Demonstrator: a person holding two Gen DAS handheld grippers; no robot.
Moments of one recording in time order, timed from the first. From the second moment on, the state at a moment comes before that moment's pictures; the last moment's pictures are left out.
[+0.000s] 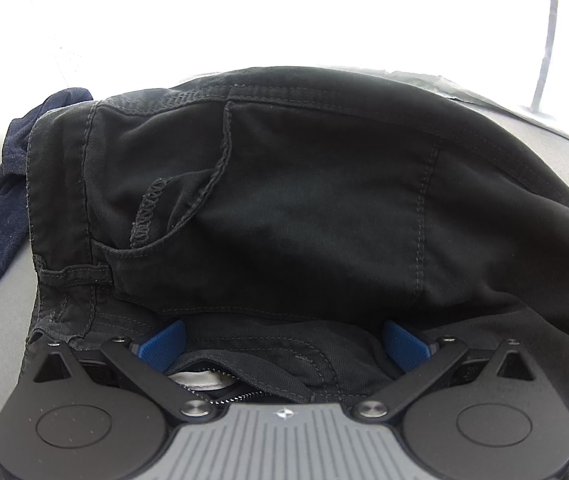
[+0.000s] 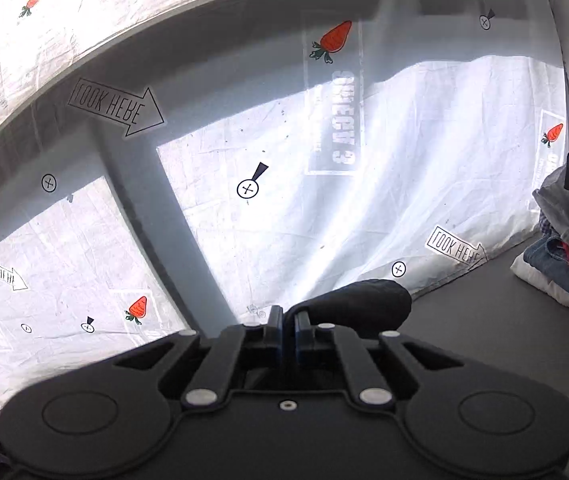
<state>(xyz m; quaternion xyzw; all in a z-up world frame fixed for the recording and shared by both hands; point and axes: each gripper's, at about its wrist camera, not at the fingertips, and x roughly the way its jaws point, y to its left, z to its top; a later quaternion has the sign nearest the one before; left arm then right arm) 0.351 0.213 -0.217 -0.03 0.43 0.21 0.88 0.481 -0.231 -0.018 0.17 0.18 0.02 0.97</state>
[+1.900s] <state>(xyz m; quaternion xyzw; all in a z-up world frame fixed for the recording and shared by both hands) 0.356 0.210 -0.221 -0.04 0.44 0.23 0.87 0.385 -0.388 -0.127 0.17 0.21 -0.30 0.91</state>
